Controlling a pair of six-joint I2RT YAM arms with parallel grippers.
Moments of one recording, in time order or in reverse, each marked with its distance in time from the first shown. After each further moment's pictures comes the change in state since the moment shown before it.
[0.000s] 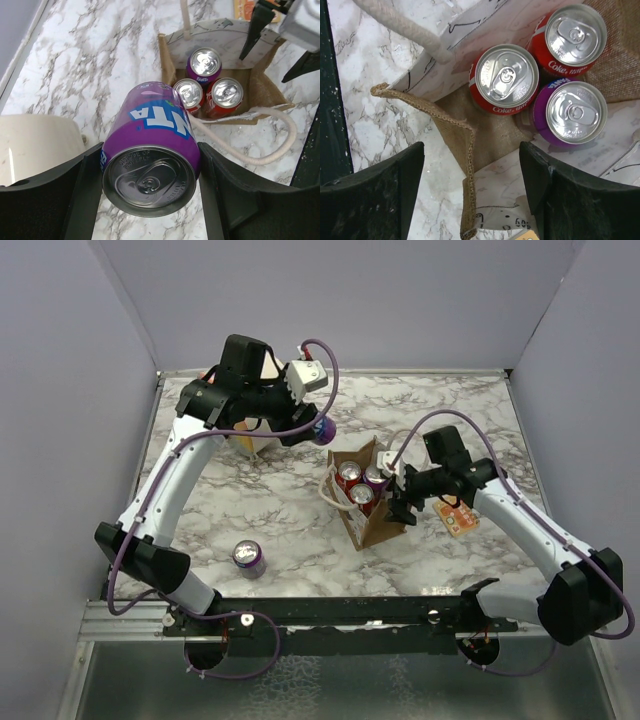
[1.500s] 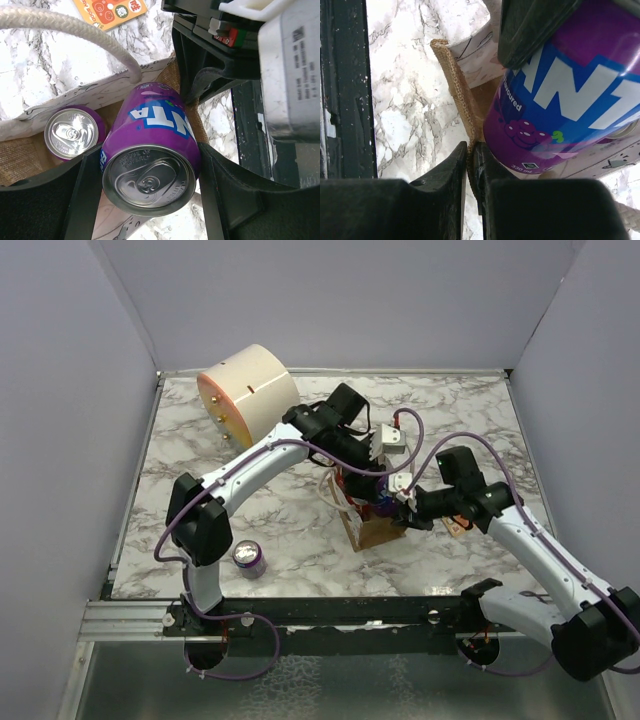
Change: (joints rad) left arm -0.346 0.301 -0.071 0.106 0.238 0.038; right arm 0.000 -0.195 -0.156 -0.024 -0.060 -0.035
